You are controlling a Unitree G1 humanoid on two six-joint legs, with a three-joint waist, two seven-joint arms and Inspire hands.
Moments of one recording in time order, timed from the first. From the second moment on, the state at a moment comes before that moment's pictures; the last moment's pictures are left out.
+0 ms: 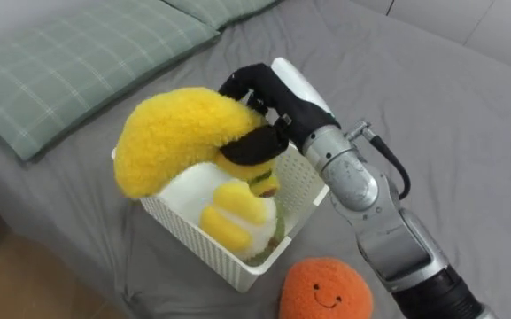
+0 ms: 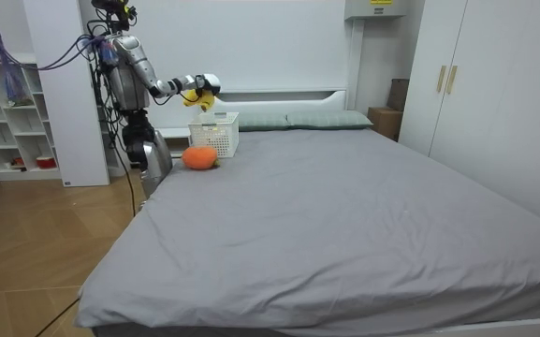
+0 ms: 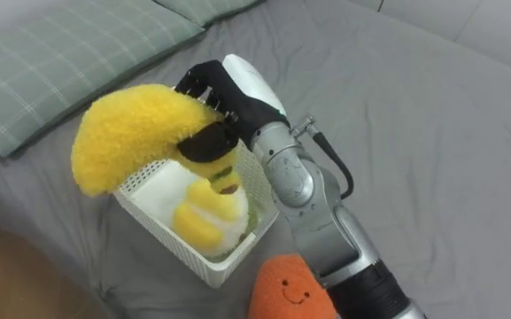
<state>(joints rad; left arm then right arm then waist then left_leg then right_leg) 0.19 0.22 0.08 1.00 0.01 0.17 0.14 -0.37 -0.20 0.41 0.02 -0.36 0.22 0.10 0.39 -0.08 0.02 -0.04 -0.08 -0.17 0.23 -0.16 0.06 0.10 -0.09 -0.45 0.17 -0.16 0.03</state>
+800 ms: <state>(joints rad) 0.16 0.21 0.08 0.94 0.01 0.17 0.15 -0.37 -0.21 0.41 0.03 -0.31 0.22 0.09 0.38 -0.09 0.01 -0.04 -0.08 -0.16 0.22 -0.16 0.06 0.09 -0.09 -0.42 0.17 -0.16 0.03</state>
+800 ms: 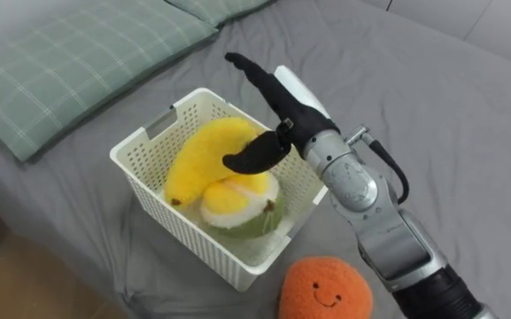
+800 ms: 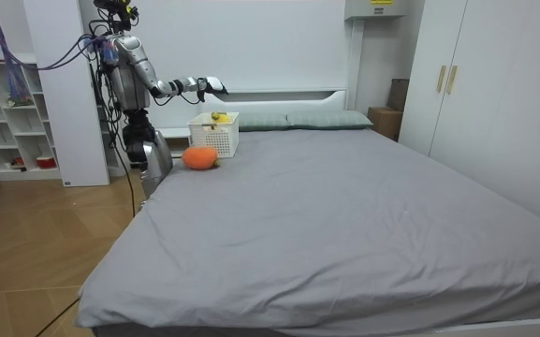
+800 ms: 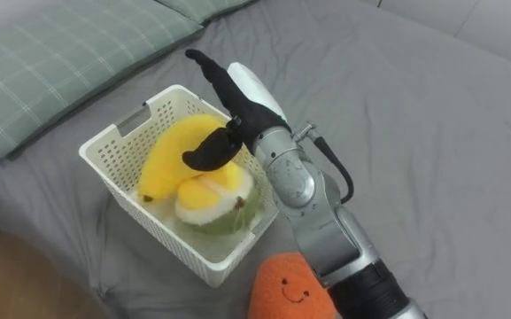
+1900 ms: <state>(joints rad) 0.18 0.20 0.12 1.00 0.03 0.17 0.15 -0.35 -0.28 0.27 0.10 -0.24 0.18 0.03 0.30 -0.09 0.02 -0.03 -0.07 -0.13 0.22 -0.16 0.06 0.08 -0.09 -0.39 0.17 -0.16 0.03</state>
